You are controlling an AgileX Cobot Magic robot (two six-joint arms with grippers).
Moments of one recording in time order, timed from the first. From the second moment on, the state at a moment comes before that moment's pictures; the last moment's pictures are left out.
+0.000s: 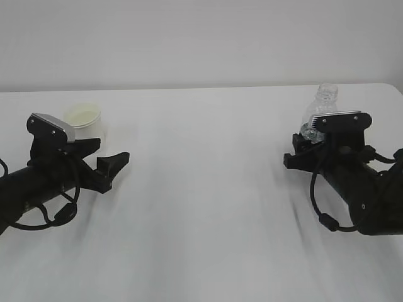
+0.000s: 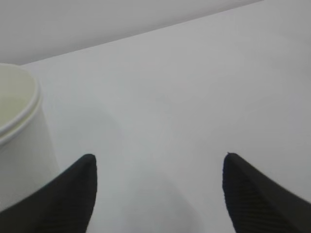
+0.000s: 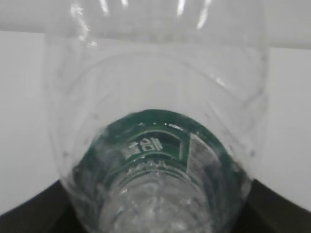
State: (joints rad) left arm -0.18 2.15 -0.69 0.42 -1.14 -0.08; right arm 0.24 2.15 -0.74 0.25 -1.04 -0.14
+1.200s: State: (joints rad) left arm -0.18 2.12 -0.69 0.41 -1.14 -0.08; right arm 0.24 2.01 -0.62 0.22 -1.03 -0.12
